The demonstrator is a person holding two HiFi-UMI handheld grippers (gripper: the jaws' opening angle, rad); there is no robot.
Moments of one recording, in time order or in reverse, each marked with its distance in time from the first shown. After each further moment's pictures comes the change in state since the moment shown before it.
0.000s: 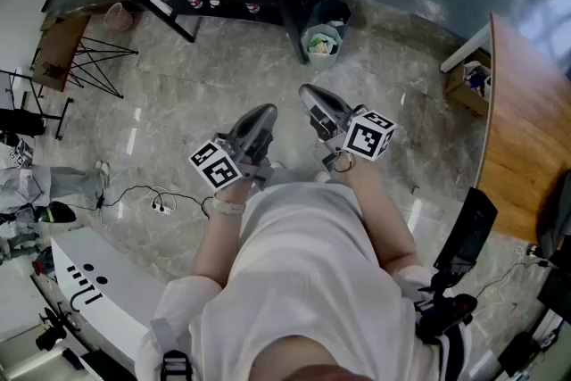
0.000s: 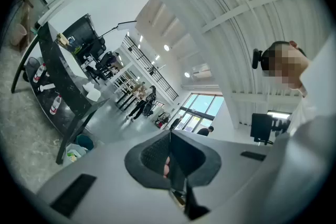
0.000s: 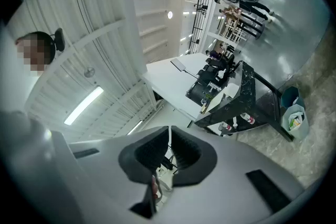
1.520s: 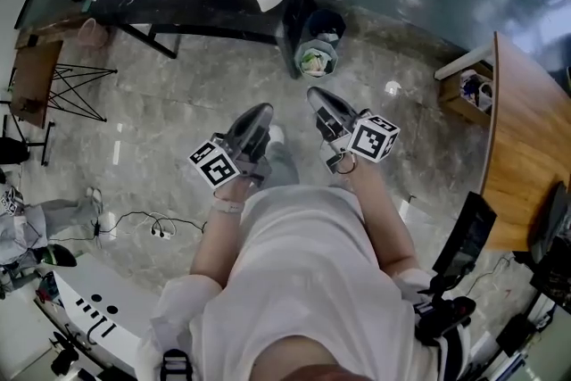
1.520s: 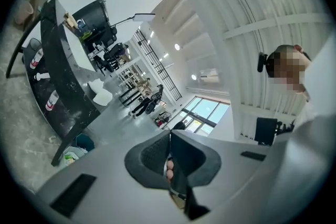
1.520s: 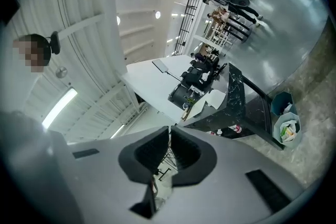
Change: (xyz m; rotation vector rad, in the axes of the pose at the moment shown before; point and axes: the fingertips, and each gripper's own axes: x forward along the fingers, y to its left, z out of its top) left arm 0.092 0.192 0.086 -0.149 0.011 -0.007; right arm 0.132 -0.150 0.074 0.034 -0.001 -0.180
